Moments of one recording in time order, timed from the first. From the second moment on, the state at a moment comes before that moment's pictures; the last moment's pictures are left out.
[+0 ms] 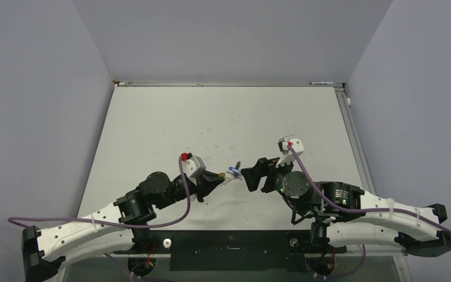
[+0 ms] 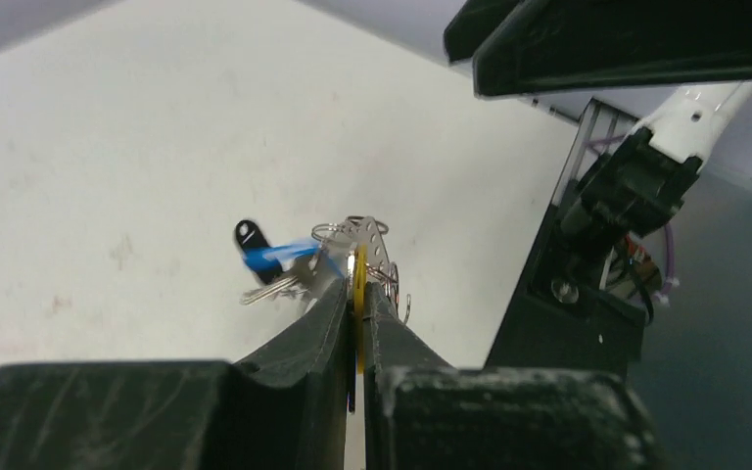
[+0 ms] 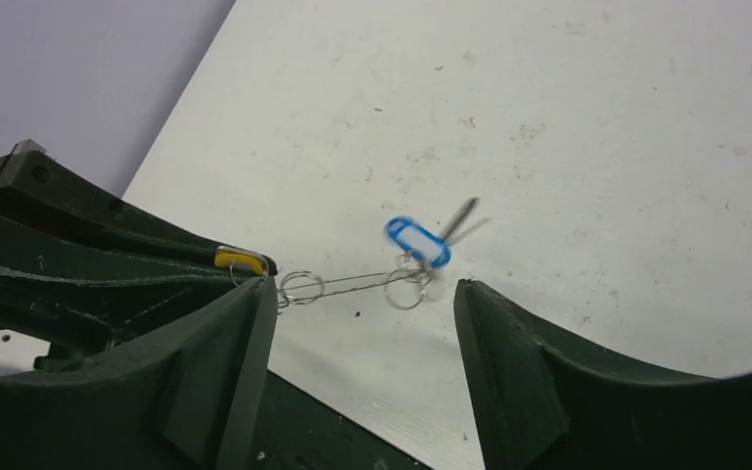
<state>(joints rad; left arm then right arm) -1.10 0.69 0.52 0.19 -0.01 -0.16 1.36 0.83 1.03 -0.58 0.70 0.67</state>
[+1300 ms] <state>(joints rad) -0.74 1.65 1.47 -0.70 -0.16 -0.09 1.36 0.67 0.91 -0.73 0.84 0.85</state>
